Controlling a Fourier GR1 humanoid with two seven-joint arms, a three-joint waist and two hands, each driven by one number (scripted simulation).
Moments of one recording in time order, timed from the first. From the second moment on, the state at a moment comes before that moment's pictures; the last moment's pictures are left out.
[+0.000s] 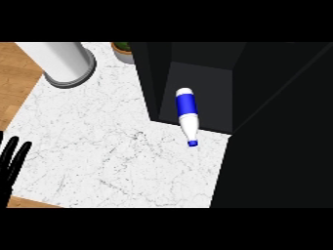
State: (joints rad) left arm 0.34 0.69 -0.21 -1.89 0.94 -0.13 -0.51; right arm 0.74 -0.33 0.59 -2.49 -0.01 0.47 -0.06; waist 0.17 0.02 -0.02
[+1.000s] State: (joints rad) left arm 0.31 0.76 -0.16 -1.87 0.97 -0.21 -0.48; right arm 0.35 -0.40 0.58 -2.48 -0.02 0.56 0.11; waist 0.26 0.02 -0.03
